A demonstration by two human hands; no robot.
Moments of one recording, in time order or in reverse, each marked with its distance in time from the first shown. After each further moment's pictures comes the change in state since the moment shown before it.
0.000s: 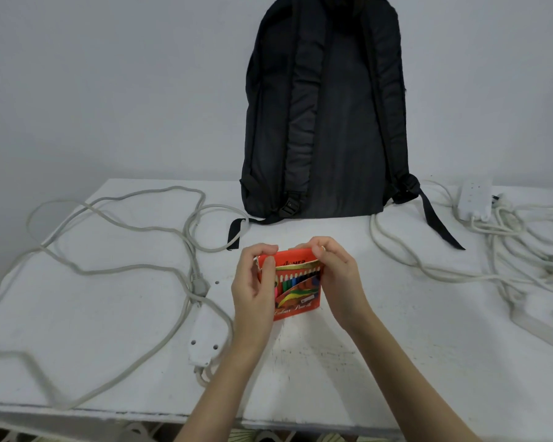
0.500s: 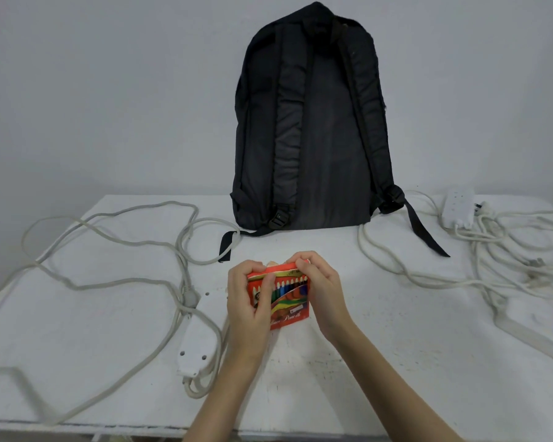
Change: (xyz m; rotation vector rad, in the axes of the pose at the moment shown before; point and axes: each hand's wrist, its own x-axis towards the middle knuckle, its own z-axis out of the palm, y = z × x) left_hand -0.007 -0.013 0.008 0.134 0.044 0.134; right_hand -0.004 0.003 0.002 -0.093 0.043 0.012
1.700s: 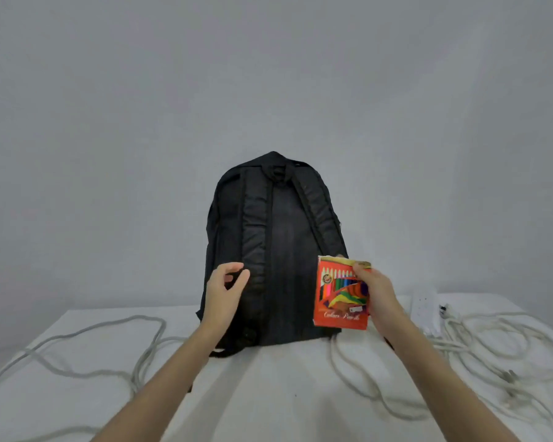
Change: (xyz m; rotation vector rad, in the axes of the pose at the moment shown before) left_hand 0.193 0.033 0.062 0.133 -0.133 0.011; right_hand 0.132 -0.105 -0.143 0.049 0.290 0.002
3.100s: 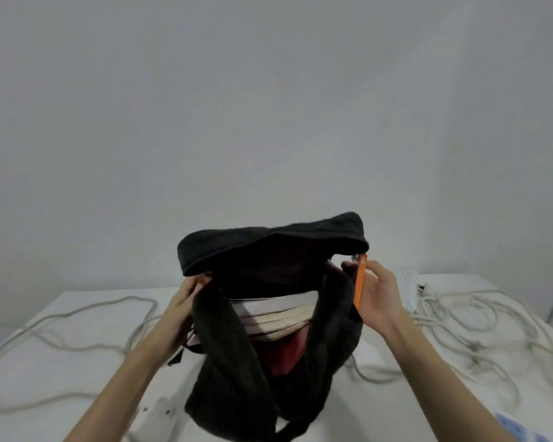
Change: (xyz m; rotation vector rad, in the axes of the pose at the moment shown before) left_hand -0.076 0.044 -0.039 -0.205 -0.191 -0.109; right_hand -0.038 -0.009 -0.037 0.549 -0.402 0.128
